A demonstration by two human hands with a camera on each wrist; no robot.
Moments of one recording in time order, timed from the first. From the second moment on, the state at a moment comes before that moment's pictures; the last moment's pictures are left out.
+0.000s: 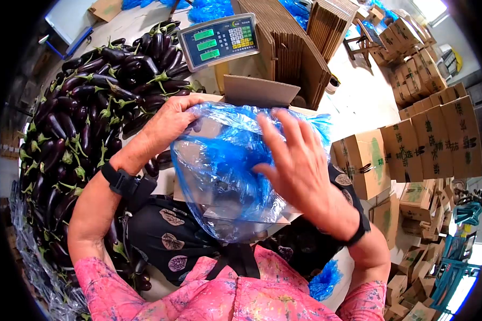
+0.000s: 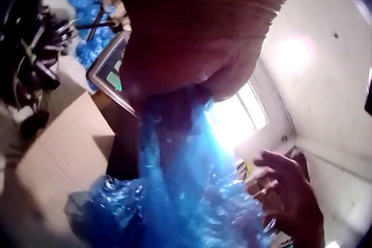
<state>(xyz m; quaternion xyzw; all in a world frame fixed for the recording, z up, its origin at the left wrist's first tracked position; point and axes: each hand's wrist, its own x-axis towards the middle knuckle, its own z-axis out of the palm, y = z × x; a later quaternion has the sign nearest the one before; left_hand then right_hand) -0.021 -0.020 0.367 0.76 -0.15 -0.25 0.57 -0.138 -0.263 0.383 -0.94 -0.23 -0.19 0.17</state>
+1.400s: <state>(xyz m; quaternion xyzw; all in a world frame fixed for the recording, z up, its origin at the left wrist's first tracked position) 0.022 0.097 0.126 0.90 0.01 -0.17 0.40 -0.017 -0.475 0.256 -0.98 0.04 -0.05 0.20</state>
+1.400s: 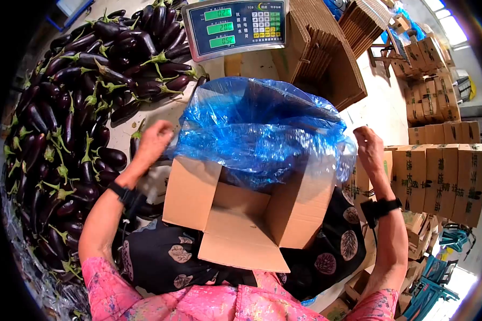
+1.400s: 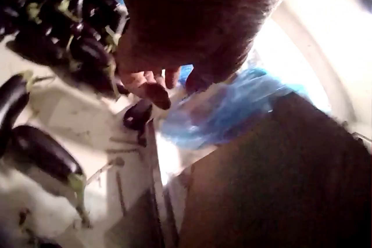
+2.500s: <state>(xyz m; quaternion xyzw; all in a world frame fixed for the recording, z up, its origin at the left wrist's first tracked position) -0.123 0.058 0.383 0.74 -0.44 -0.48 0.20 -0.238 -0.319 0.375 -0.94 -0.32 0.12 0.10</state>
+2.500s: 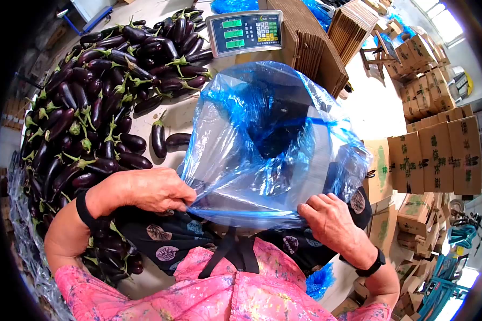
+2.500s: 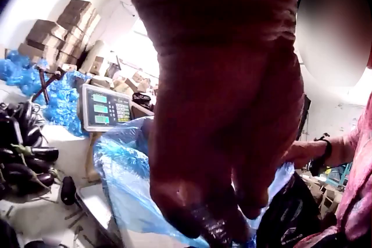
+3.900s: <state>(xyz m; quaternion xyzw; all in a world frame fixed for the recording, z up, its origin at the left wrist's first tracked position) -0.073 0.066 0.208 0.54 -0.01 -0.59 0.59 -0.189 -0.366 0.234 -0.91 0.22 0.09 0.33</state>
